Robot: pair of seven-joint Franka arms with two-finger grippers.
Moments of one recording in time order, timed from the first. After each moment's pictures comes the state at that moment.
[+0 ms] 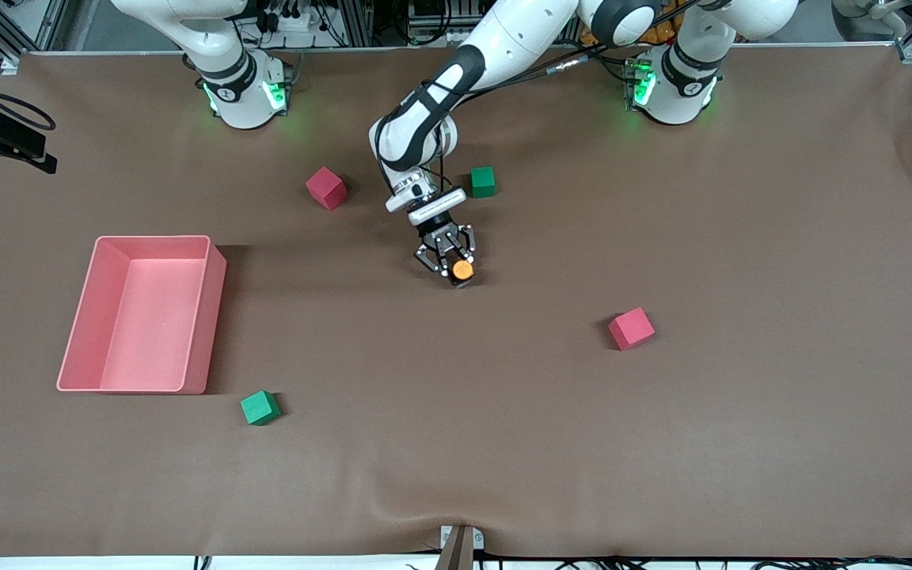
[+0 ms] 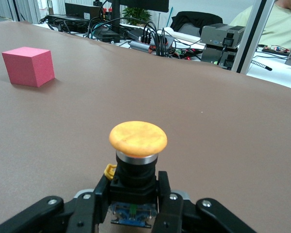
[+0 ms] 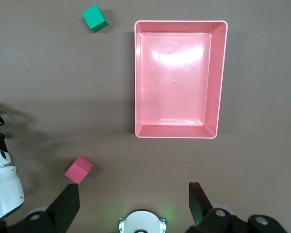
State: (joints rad) left arm -1.17 1.02 -0.02 -1.39 1.22 1.79 -2.51; right arm 0.00 -0.02 -0.05 -1.46 0.02 1.32 -0.06
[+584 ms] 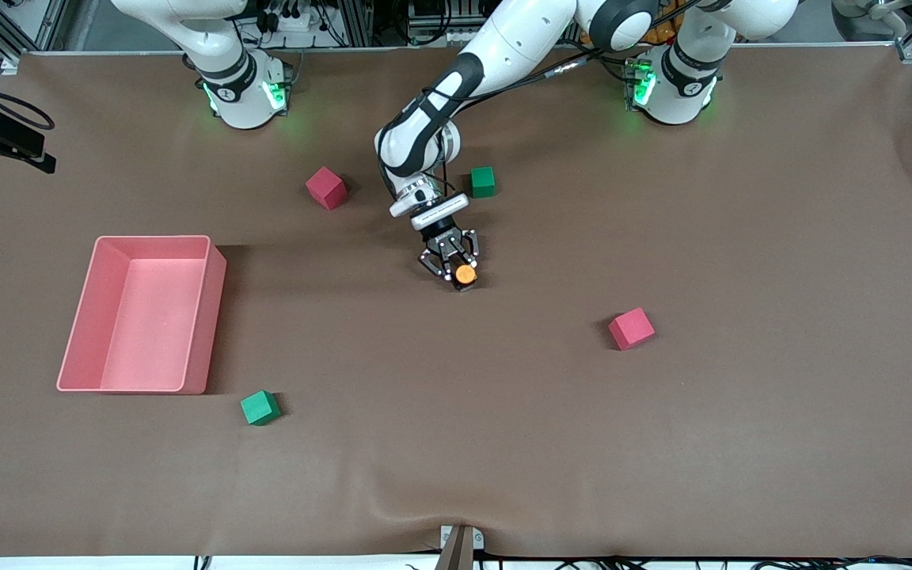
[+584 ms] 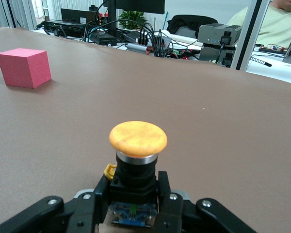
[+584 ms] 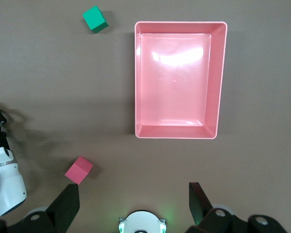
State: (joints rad) left arm -1.17 1.05 -0.02 -1.39 1.25 1.79 -2.51; right arm 0.00 -0.02 -0.05 -1.46 0.02 1.32 -0.06
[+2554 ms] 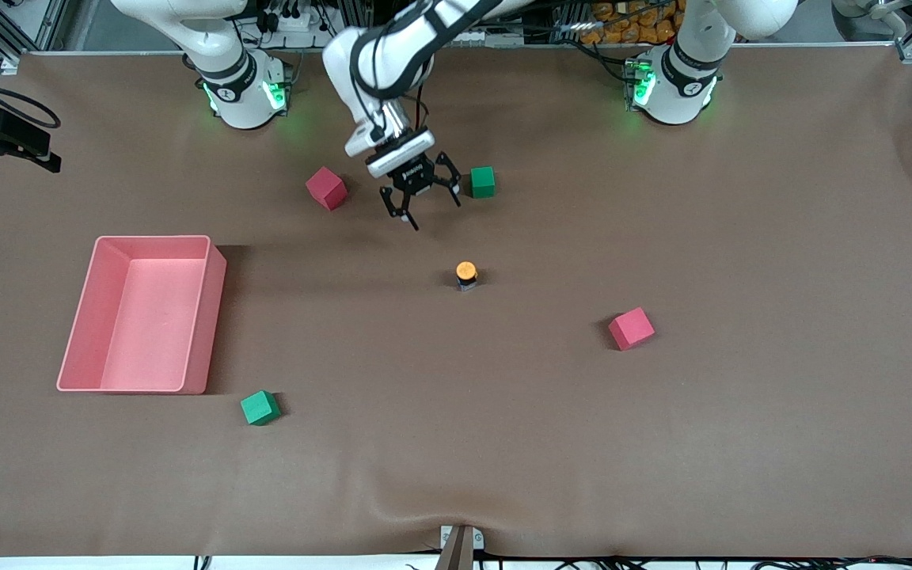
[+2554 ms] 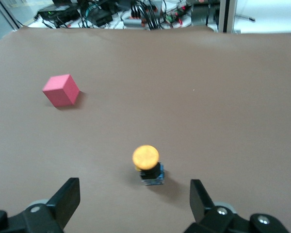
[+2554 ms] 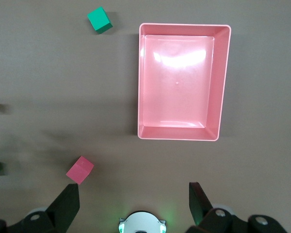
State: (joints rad) left arm -1.15 0.71 -0.12 -1.36 0.86 1.67 -1.86; right arm 0.01 -0.02 -0.05 -1.45 0.02 1.32 -0.06
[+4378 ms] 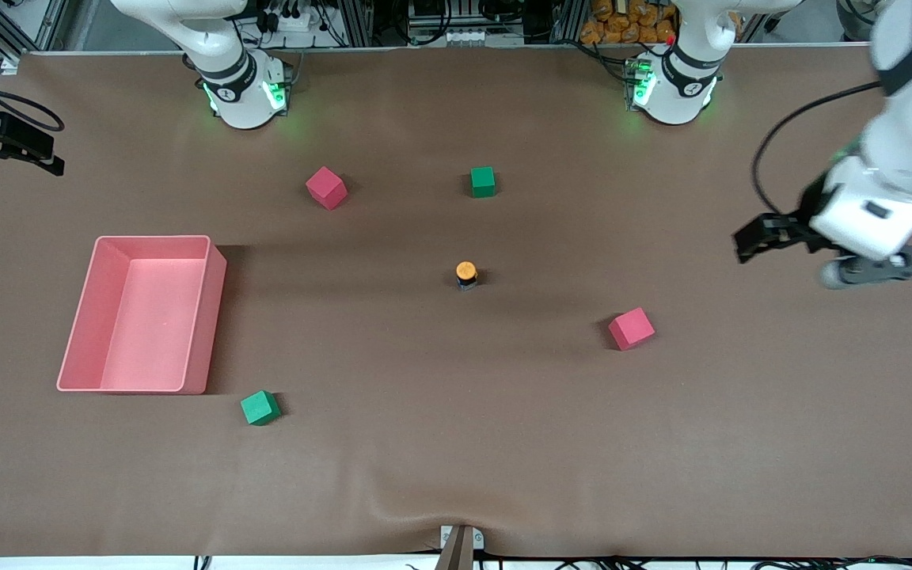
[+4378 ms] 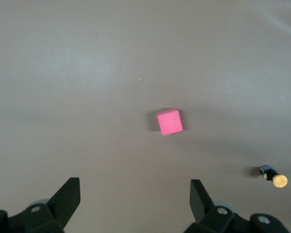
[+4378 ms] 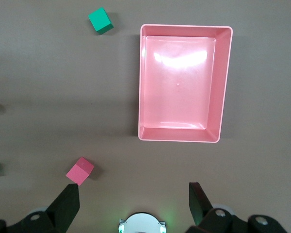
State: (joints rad) left arm -0.07 0.18 -0.12 -1.39 0.02 1.56 -0.33; right arm 0.02 -0.01 -0.05 -1.45 0.02 1.33 -0.06
